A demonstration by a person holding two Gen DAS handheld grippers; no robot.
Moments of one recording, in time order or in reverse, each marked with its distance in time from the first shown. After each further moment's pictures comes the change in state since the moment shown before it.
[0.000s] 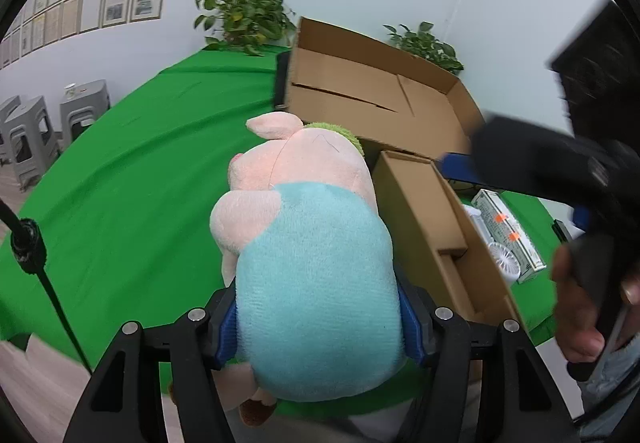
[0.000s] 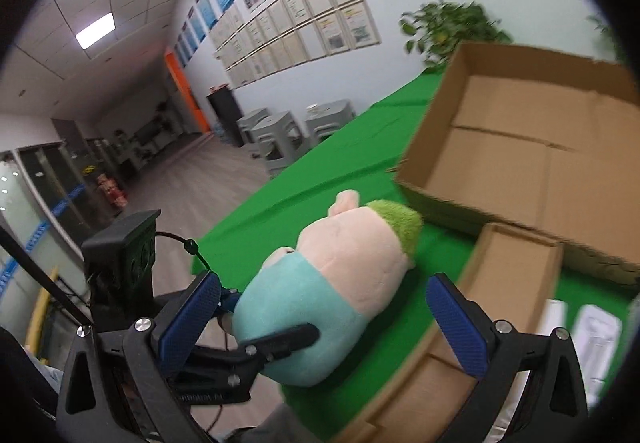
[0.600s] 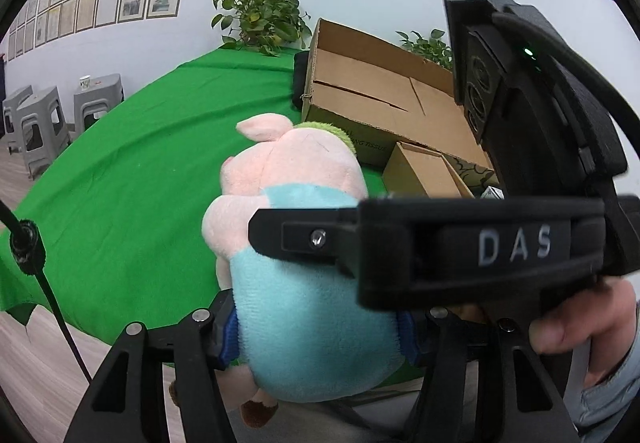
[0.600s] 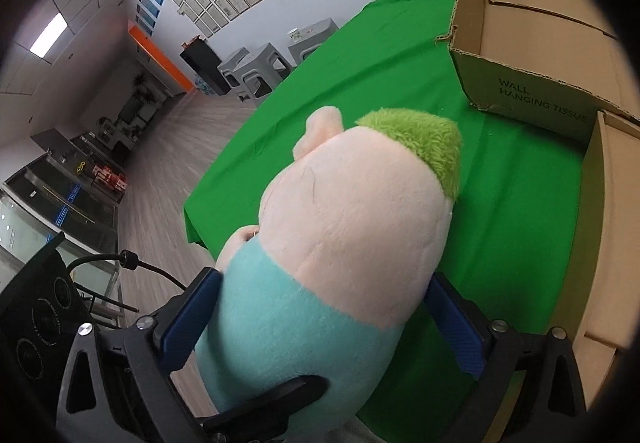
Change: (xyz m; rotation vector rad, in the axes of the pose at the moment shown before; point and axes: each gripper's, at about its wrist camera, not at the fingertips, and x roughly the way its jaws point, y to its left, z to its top) left arm -0.014 0.015 -0.026 -0.028 -0.026 0.029; right arm 0.072 0.005 -0.027 0.160 0.234 -0.027
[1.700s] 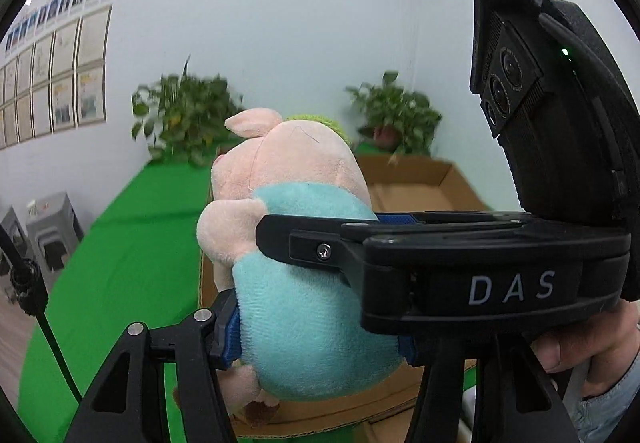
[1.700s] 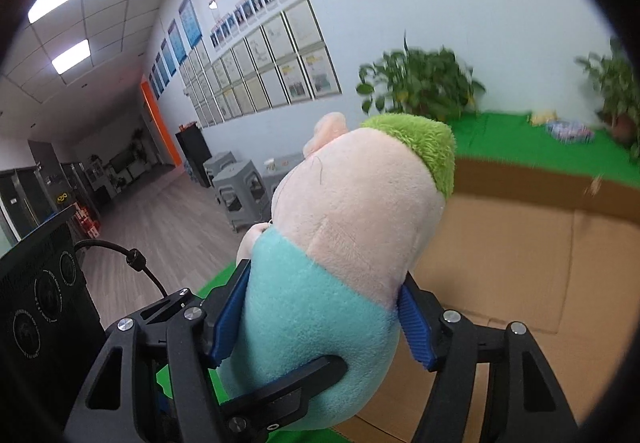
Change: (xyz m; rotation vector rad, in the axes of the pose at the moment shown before) left arm 0.220 -0.115 0.282 0.231 -0.165 -0.058; right arm -0.101 -0.104 0.179 -0.144 -0.360 -0.100
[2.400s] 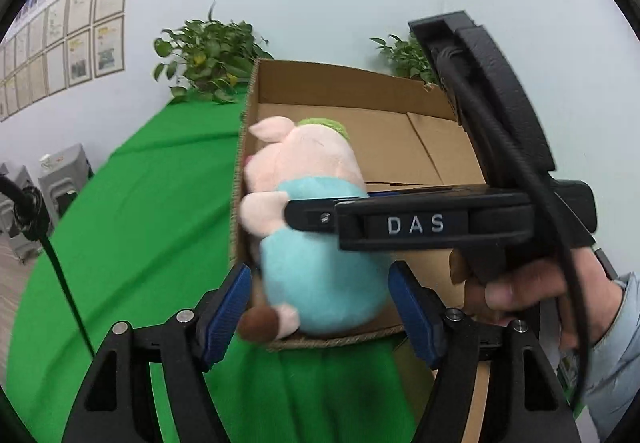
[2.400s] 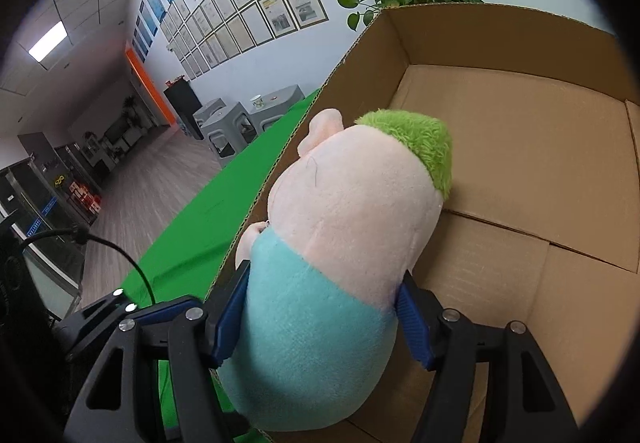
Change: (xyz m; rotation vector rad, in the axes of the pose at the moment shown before) left arm 0.005 0.067 -0.086 -0.043 0.133 0.064; right arm 0.067 -0.030 -0.052 0.034 0.186 -0.015
